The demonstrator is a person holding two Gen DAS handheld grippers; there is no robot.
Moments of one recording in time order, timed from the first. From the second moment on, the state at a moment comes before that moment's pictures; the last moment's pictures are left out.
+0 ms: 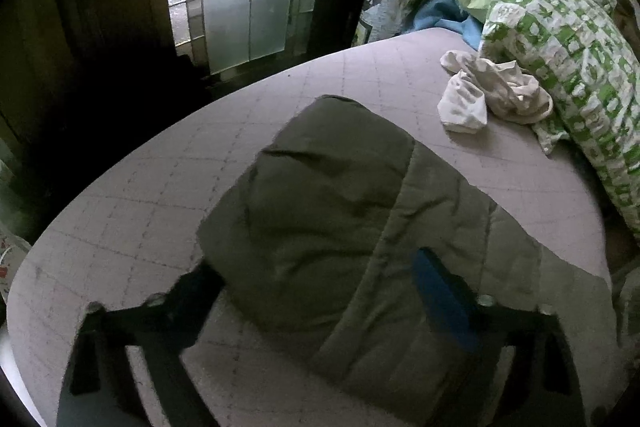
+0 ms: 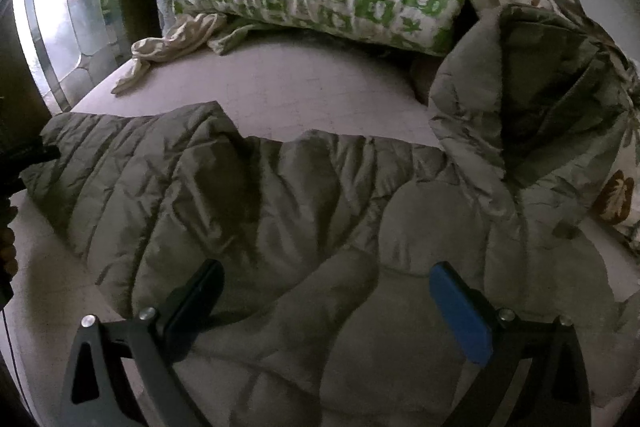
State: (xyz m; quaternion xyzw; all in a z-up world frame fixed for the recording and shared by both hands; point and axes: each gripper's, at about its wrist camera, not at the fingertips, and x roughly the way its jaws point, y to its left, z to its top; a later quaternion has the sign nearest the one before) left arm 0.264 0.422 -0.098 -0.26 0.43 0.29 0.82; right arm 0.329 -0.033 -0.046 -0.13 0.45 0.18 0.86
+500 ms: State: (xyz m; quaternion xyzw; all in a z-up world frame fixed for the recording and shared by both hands) left arm 0.247 0.460 -0.090 -0.39 0.40 0.17 0.81; right arm 0.338 -0.035 -0.048 -0.11 0.46 0.18 0.86
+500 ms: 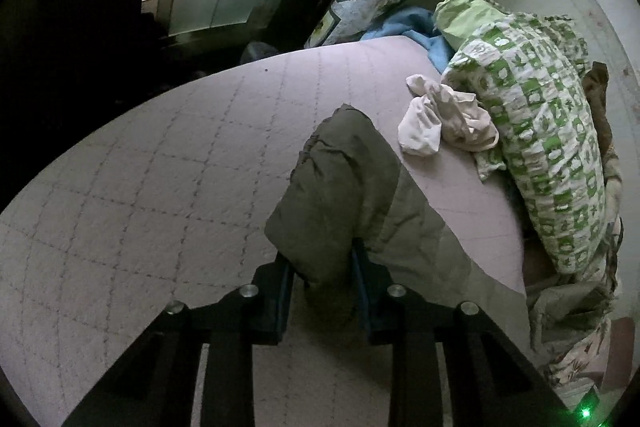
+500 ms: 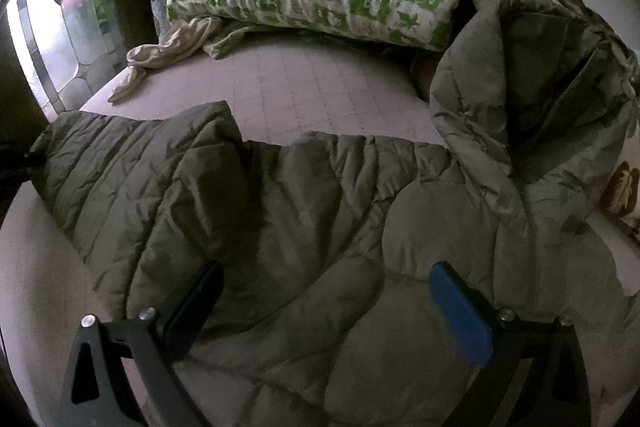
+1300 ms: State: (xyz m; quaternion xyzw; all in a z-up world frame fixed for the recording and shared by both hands) left arm 0.246 0.430 0.016 -0.31 0.30 0.14 0.89; right arm 0.378 0.004 -0.088 -0.14 0.49 0.13 0.85
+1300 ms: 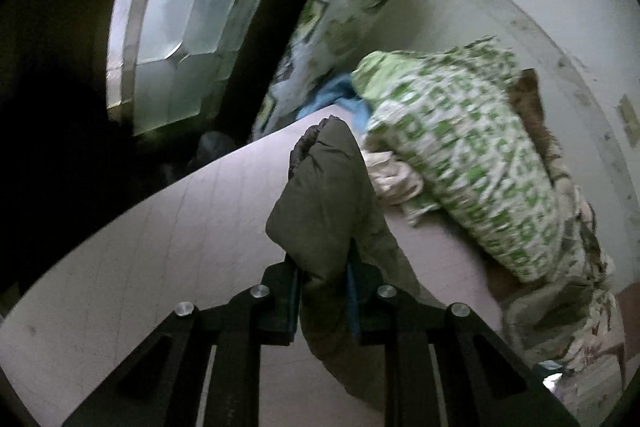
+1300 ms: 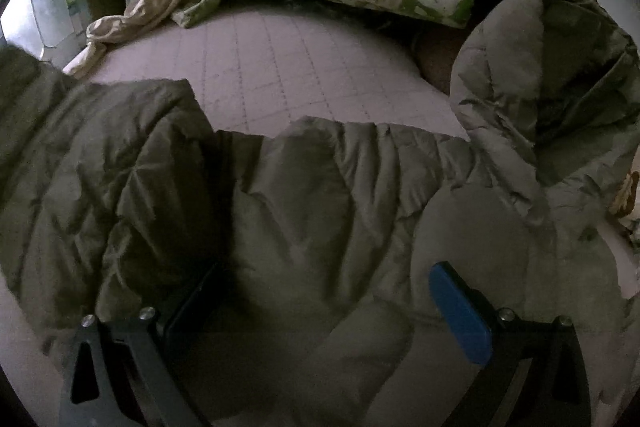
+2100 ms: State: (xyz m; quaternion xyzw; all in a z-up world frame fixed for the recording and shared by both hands) left arm 0.289 0.190 0.078 -0.13 0.38 0.02 0.92; right arm 0.367 -0.171 -0.048 -0.07 0.52 0.09 0.85
